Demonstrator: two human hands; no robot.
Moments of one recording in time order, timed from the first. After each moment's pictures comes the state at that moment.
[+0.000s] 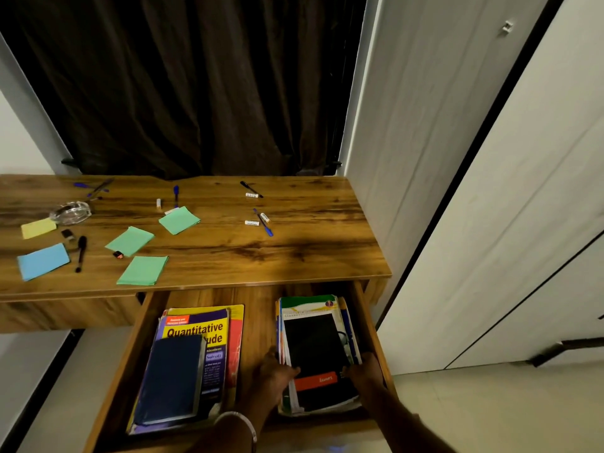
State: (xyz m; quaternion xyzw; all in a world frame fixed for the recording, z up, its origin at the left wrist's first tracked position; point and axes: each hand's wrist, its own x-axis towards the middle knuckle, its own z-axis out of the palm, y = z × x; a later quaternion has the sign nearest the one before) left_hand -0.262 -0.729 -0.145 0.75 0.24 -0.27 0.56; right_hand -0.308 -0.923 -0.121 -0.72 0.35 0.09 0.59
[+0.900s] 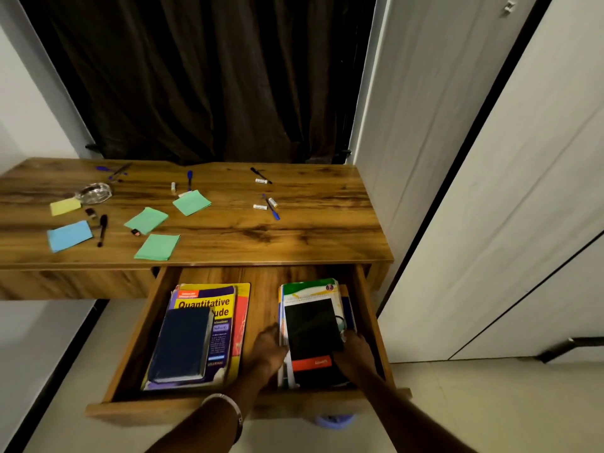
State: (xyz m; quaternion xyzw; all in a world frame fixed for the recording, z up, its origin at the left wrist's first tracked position) left_hand -0.285 -0.715 -0.130 0.87 0.10 -0.18 0.45; right_hand -0.322 -0.910 -0.105 -0.90 0.18 0.11 0.38
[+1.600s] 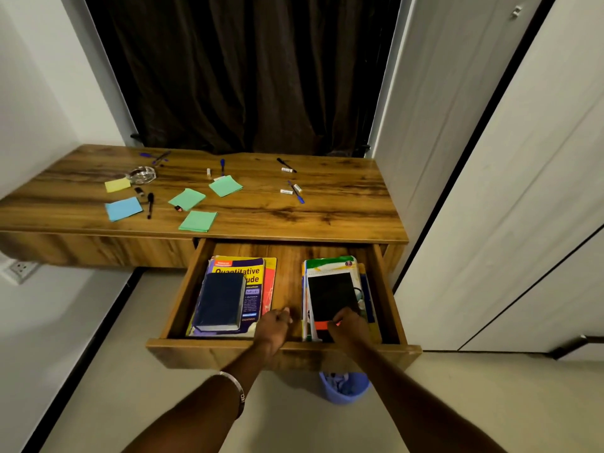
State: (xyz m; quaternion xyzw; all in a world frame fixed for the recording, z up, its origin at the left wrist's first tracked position) left_hand -0.370 -0.672 -0.069 0.82 0.18 -0.13 0.52; right_hand -0.376 -0.847 -0.067 -0.93 0.16 0.10 0.33
